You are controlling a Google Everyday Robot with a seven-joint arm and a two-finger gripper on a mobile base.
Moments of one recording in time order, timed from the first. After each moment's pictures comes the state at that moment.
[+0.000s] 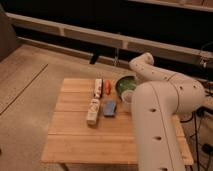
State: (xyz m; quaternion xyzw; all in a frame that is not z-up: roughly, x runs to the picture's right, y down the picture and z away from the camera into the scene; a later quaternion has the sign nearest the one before) arm 0.272 -0.022 0.992 -0.08 0.25 0.65 0.71
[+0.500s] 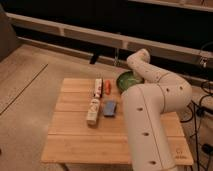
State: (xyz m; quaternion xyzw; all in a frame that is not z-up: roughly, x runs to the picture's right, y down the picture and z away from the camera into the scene) arm 0.266 -0.074 1.017 -0.04 0.23 0.62 0.75
